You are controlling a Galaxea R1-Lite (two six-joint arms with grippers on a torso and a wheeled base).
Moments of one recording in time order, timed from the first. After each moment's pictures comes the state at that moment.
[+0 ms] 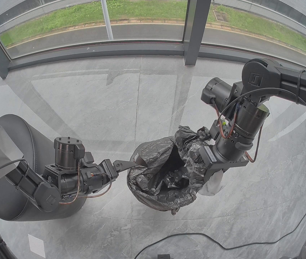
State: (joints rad) left arm -0.39 1.96 -0.67 -0.80 -0.32 -0.81; right arm 0.58 2.12 -2.00 1.26 0.21 0.39
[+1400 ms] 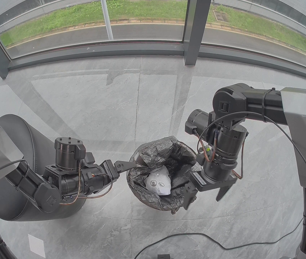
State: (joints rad) left arm -0.40 1.96 -0.66 -0.80 -0.31 -0.81; right arm 0.60 2.28 -2.00 1.31 0.25 0.29
